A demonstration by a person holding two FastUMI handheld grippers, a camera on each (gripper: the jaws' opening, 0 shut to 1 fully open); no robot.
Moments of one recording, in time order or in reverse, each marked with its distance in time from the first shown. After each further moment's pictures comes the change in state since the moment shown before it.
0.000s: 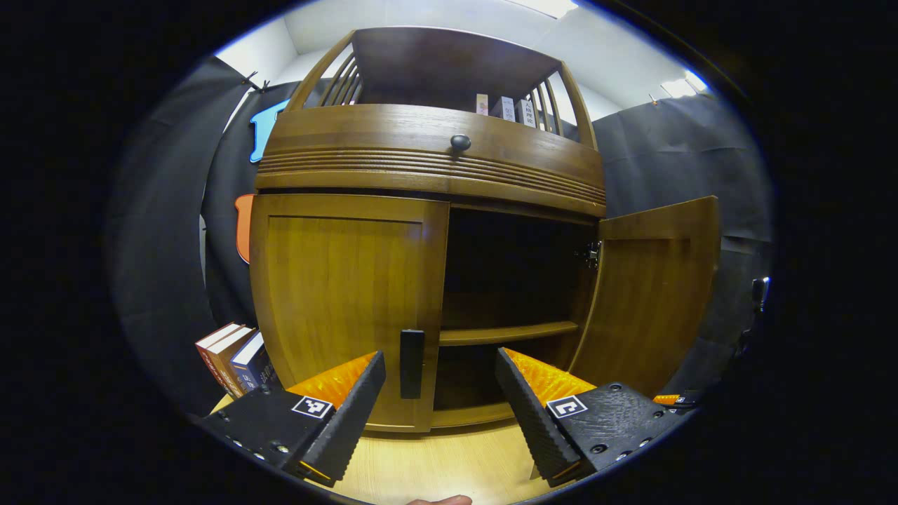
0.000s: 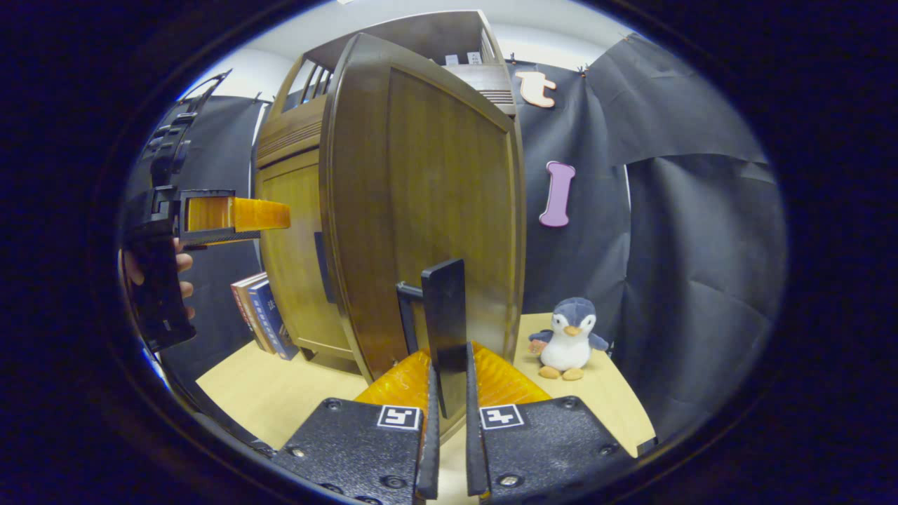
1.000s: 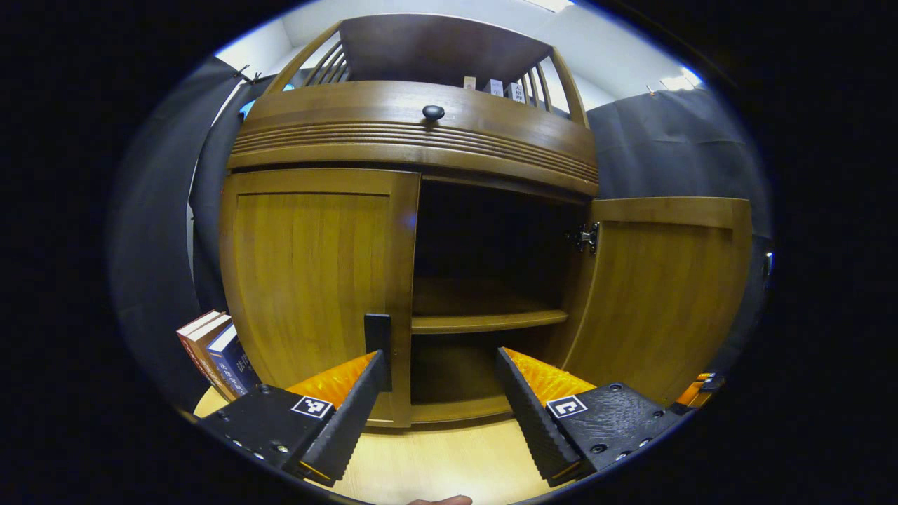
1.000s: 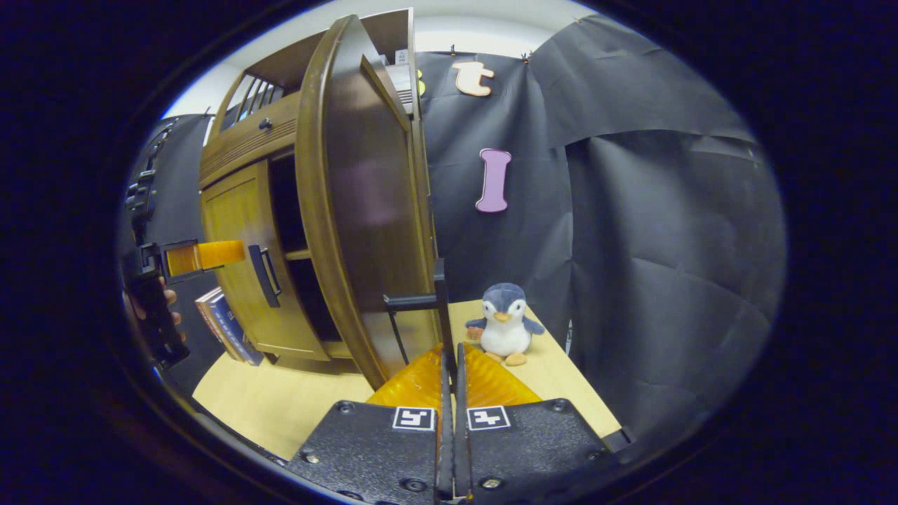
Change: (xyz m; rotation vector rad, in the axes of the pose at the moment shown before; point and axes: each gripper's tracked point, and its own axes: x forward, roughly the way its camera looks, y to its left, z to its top) left arm 0.024 -0.023 -0.024 -0.007 0.049 -0.014; right arm -0.014 -0.063 0.013 0.094 0.052 -0.177
